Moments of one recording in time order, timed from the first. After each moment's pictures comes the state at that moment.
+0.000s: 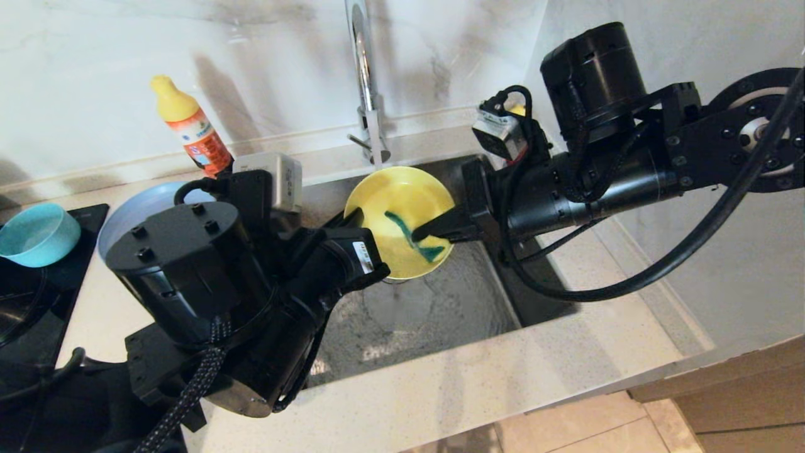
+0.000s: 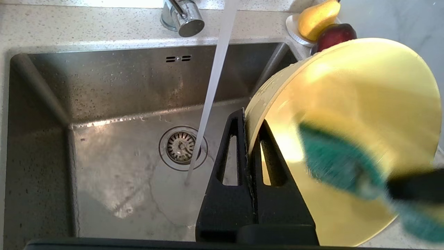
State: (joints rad) left arm -0.82 1.67 -0.71 -1.13 0.59 -0.10; right arm 0.68 1.86 -1.83 0.44 0.55 0.59
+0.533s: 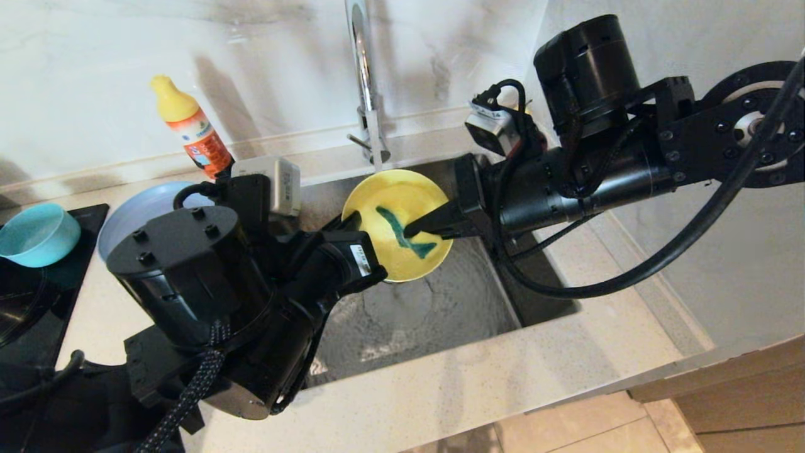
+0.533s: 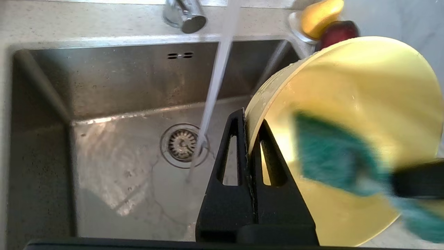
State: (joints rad) left arm -0.81 1.67 -0.70 -1.13 0.59 -0.10; right arm 0.70 1.87 -1.86 0.45 0.55 0.59
